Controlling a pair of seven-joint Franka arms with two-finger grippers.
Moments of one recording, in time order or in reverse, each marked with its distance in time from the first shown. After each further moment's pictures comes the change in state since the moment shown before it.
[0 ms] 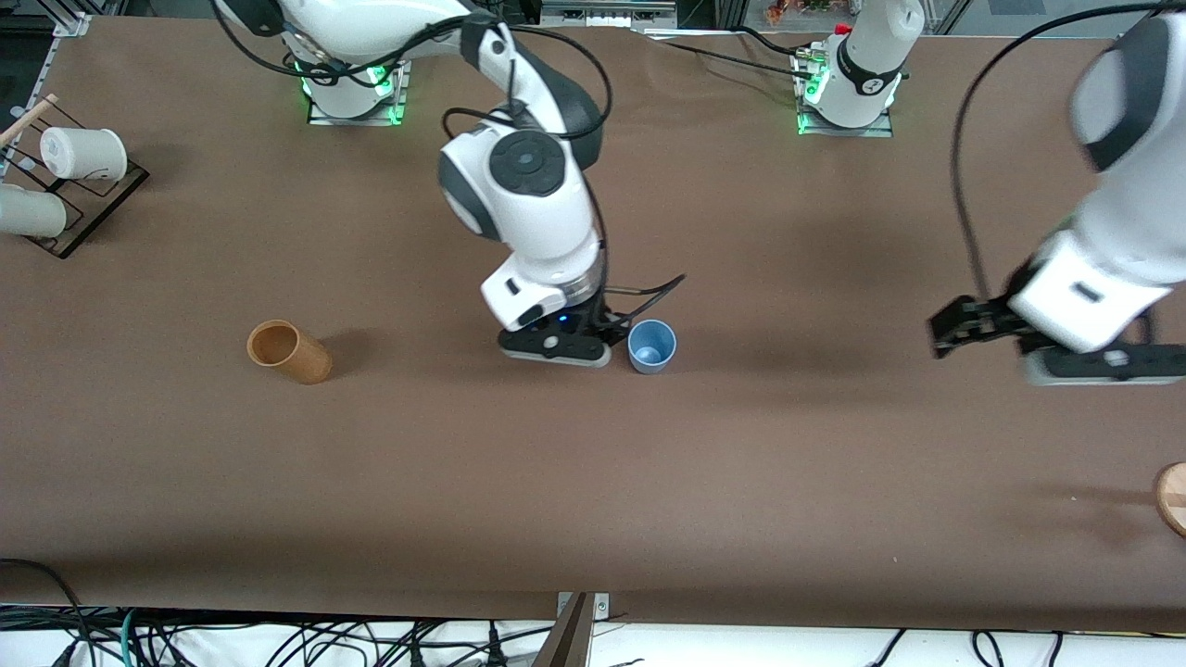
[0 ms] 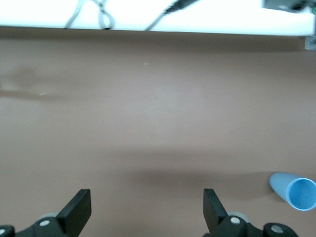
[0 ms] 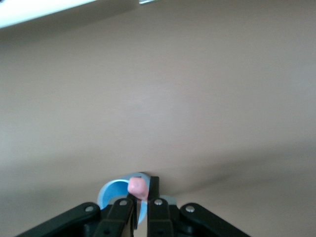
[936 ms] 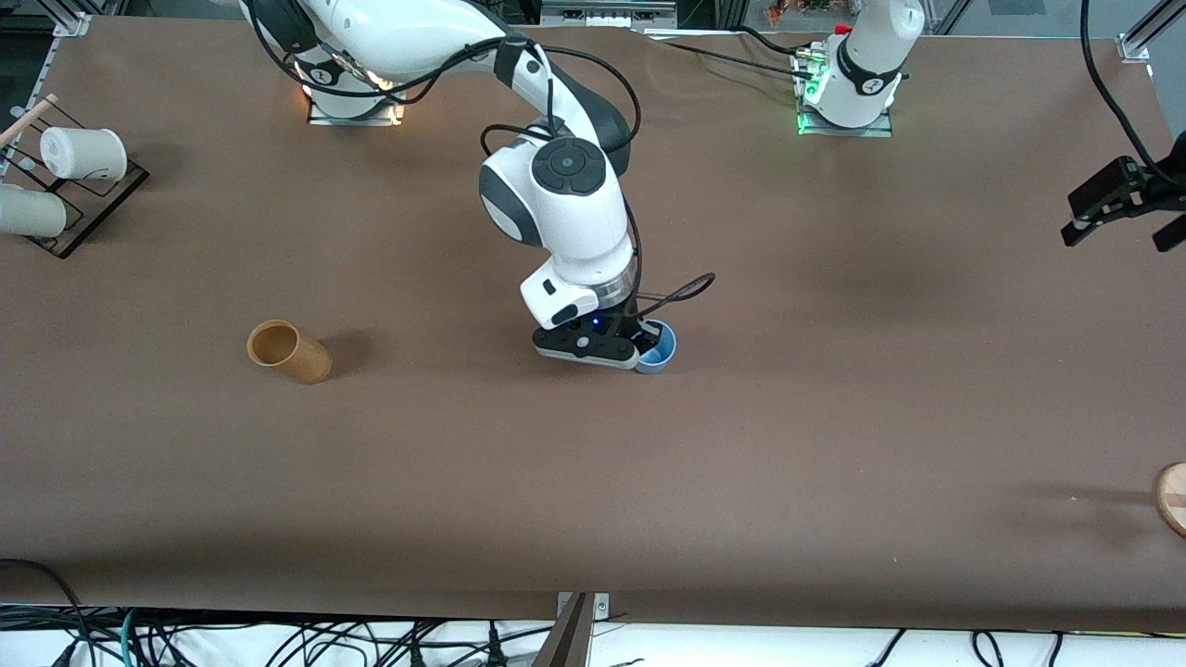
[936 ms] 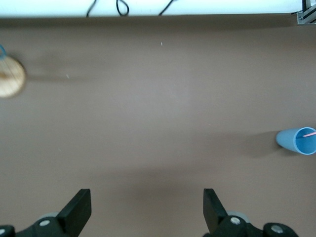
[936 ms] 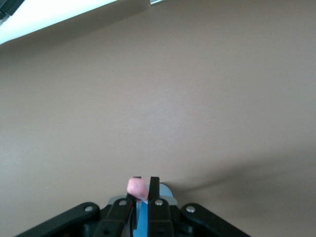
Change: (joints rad) left arm 0.062 -0.330 0.064 -0.308 -0.079 -0.014 0.202; right arm 0.039 0.073 -0.043 0.029 -0.001 0.081 0.053
